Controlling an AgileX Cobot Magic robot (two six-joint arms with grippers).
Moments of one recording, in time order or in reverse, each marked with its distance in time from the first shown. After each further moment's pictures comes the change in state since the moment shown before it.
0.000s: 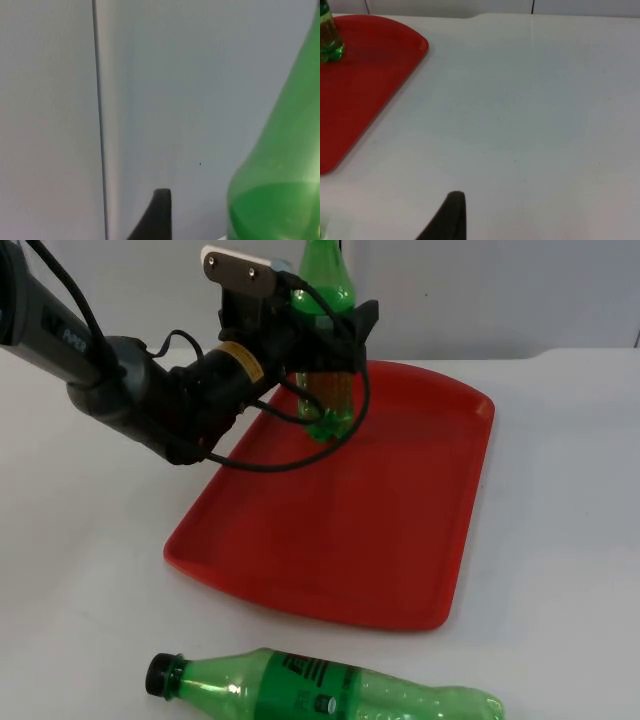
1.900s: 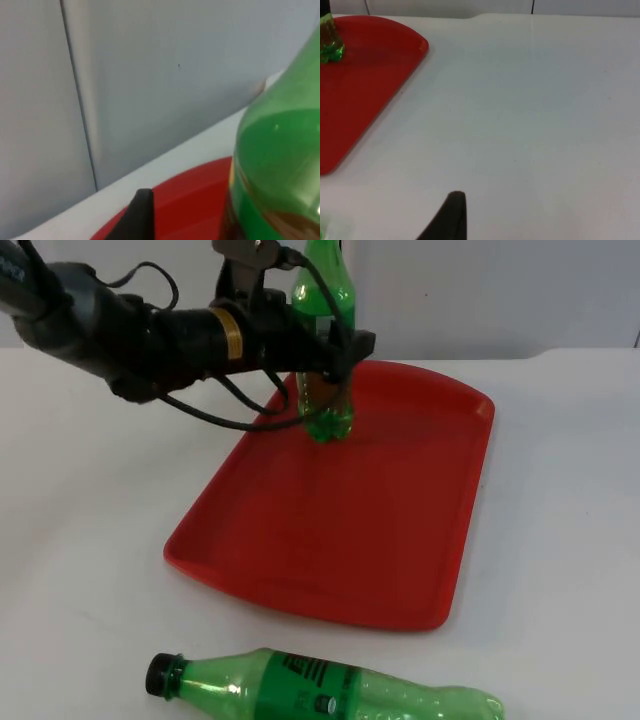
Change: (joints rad) right arm 0.000 0.000 0.000 0.000 0.000 0.004; left arm 0.059 -0.143 0.000 0.499 0.414 -0.392
